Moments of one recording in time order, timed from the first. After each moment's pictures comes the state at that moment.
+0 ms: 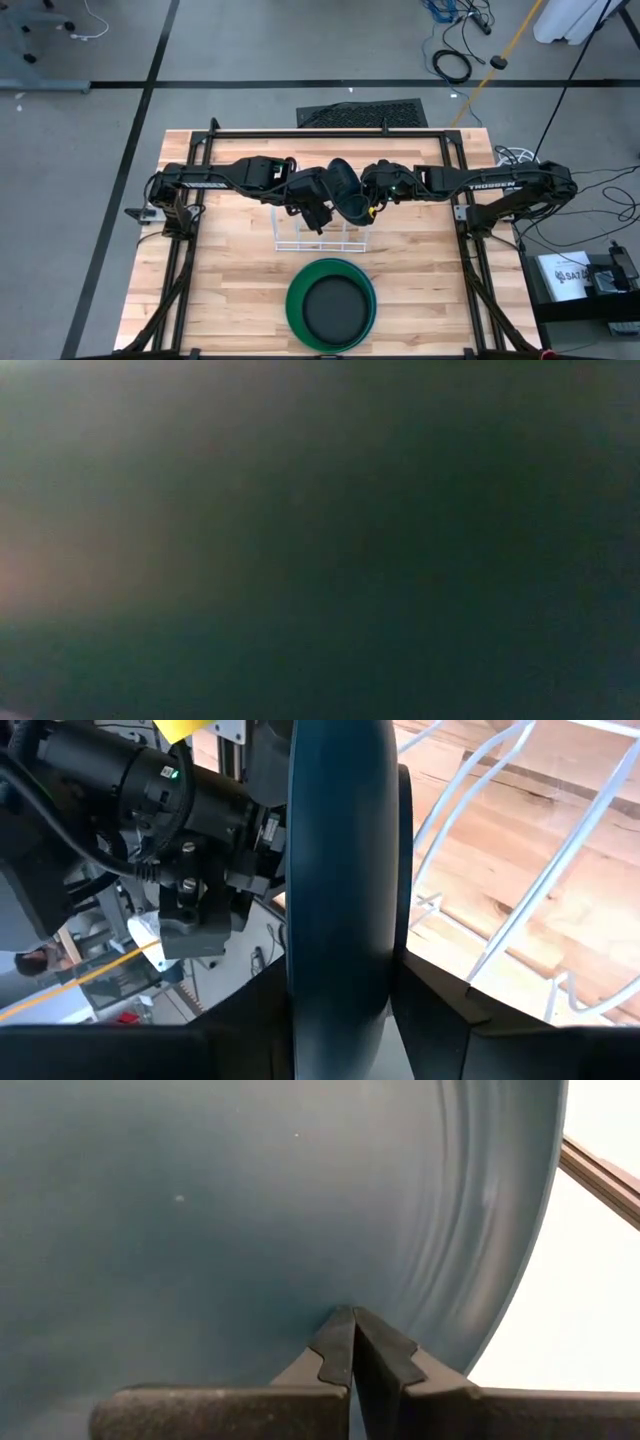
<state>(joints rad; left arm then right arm) -0.09 1.85 2.07 -1.07 -0.38 1.37 -0.08 1.30 0.94 -0.30 0.16 0.36</state>
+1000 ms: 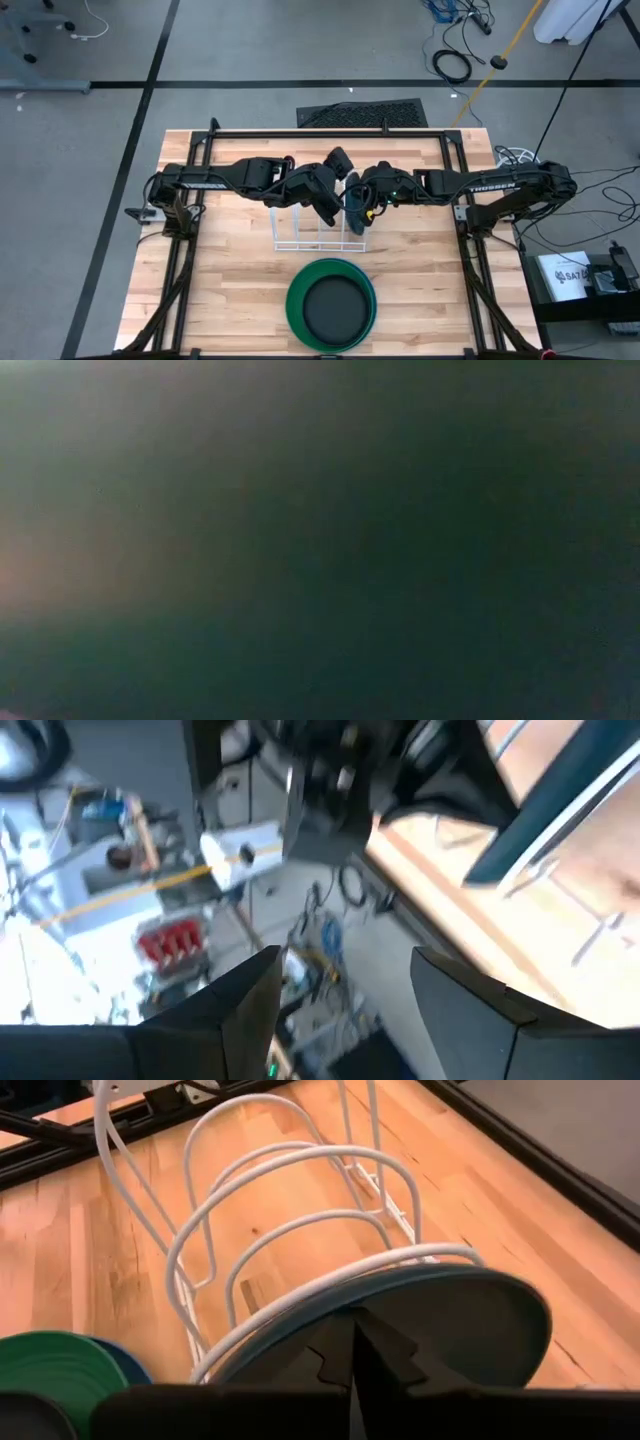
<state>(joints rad) -0.10 1.84 2.07 -0.89 -0.61 1.33 -0.03 1.30 0.94 -0.27 0.24 0.38</state>
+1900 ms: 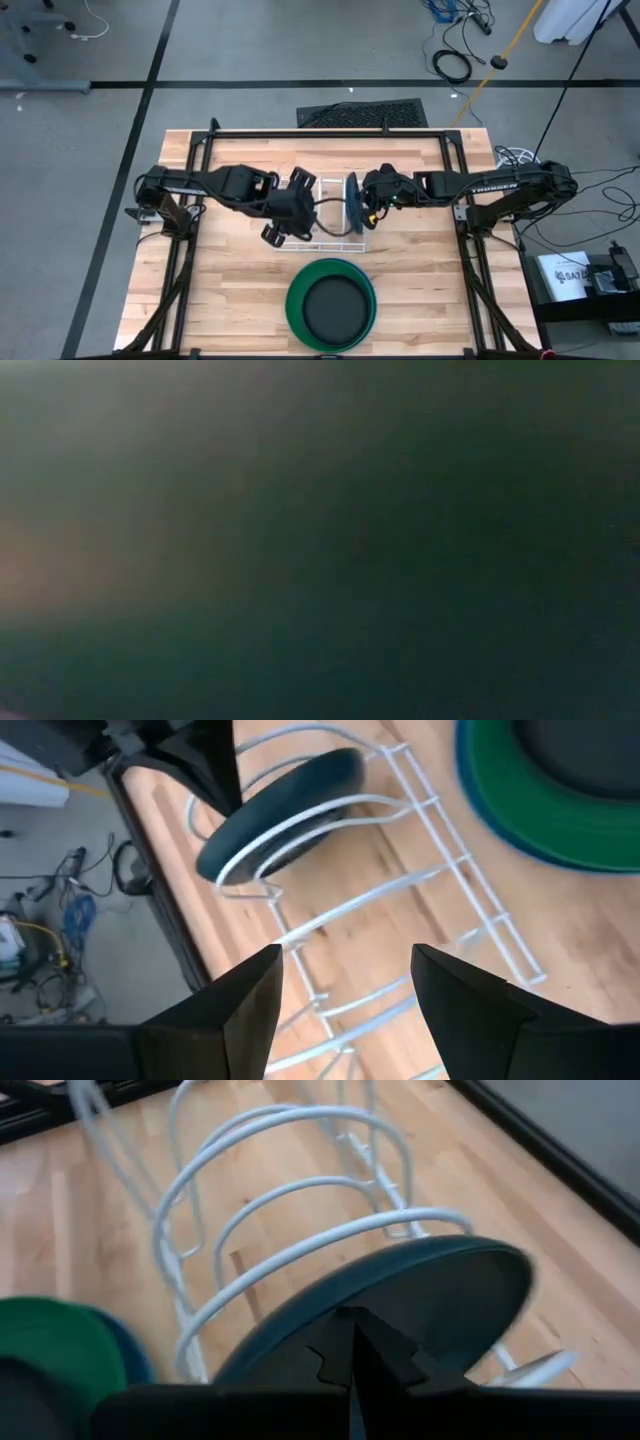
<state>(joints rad) -0.19 1.77 2.04 -1.36 -0.31 0.50 0.00 1.29 0.95 -0.40 0.26 0.38</state>
